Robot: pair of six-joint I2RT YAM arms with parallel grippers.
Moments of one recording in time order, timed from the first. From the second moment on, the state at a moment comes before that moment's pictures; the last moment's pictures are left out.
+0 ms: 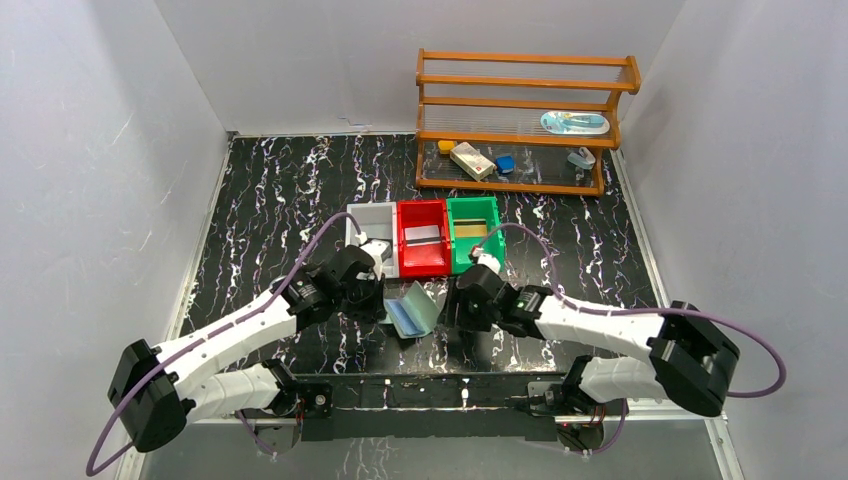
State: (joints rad) left arm -0.83 1.05 0.73 -0.61 0.04 -0.49; right arm 1.02 1.20 0.57 -0.26 0.11 1.01
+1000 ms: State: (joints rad) left arm -0.83 1.02 0.70 -0.55 0.08 -0.51; right arm 1.01 1.26 0.35 0.13 -0.02 1.24
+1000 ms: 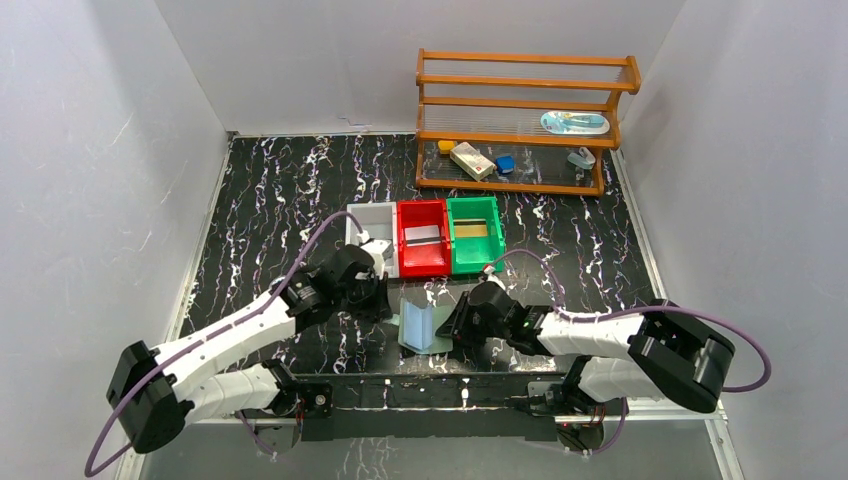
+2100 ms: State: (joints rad) left arm -0.83 0.98 0.66 -0.60 0.07 -0.59; right arm 1.02 1.10 0.50 -0.14 0.07 1.10
